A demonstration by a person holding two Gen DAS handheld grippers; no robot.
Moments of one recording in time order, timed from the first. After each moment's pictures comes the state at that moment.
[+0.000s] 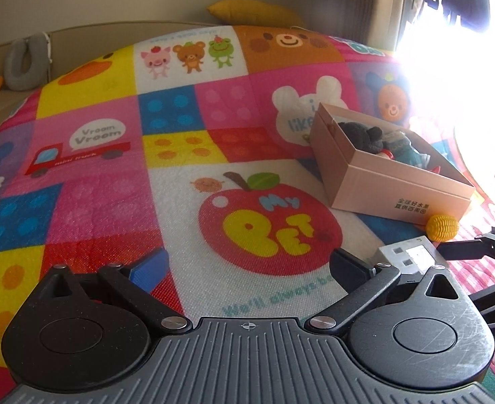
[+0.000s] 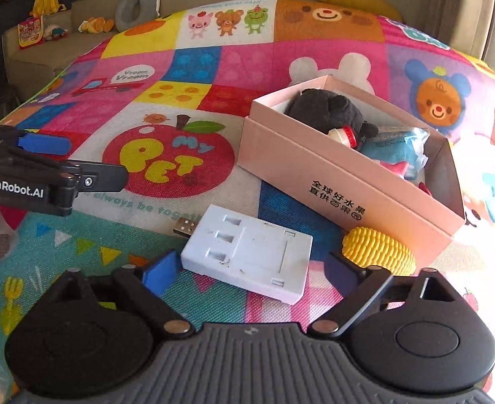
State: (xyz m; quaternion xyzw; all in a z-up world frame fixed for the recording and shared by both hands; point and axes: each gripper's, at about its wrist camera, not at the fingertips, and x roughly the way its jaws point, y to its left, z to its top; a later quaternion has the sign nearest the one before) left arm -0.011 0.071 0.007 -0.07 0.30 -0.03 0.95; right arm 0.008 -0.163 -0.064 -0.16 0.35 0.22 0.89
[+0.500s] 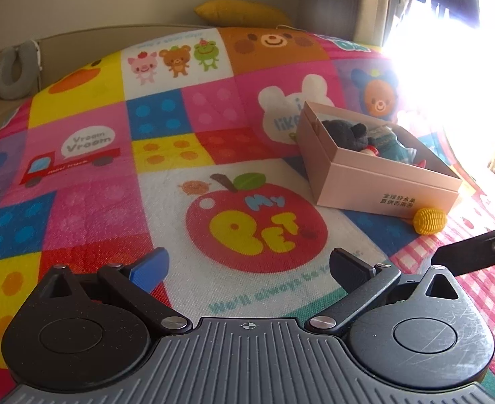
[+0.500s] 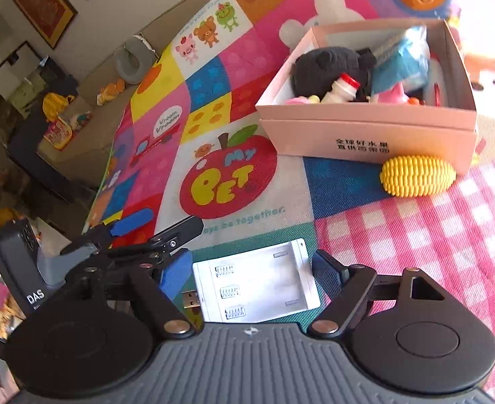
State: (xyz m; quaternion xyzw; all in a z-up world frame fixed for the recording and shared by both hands) left arm -0.015 0.063 0.015 -0.06 0.30 -0.05 0.95; right arm 0.024 -0.215 -0.028 0.13 0.48 0.29 0.82
